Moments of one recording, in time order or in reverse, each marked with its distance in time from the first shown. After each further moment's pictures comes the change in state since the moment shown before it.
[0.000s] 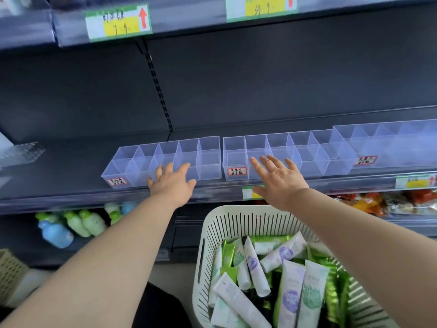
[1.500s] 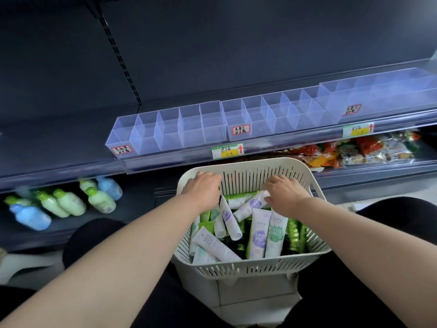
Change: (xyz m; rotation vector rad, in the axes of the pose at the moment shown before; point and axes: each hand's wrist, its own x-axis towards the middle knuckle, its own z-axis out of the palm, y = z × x) left_hand -0.097 0.090 0.067 0.028 -0.160 0.508; right_hand -0.132 0.016 0.071 0.219 -0.206 0.095
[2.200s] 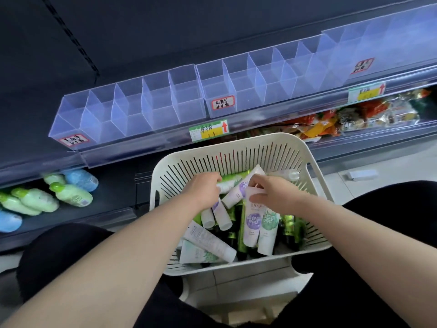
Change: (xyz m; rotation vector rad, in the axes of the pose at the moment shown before) left_hand 0.050 0.009 0.070 -0.206 -0.150 -0.025; right_hand 0.000 0.005 0.022 0.561 -0.225 0.066
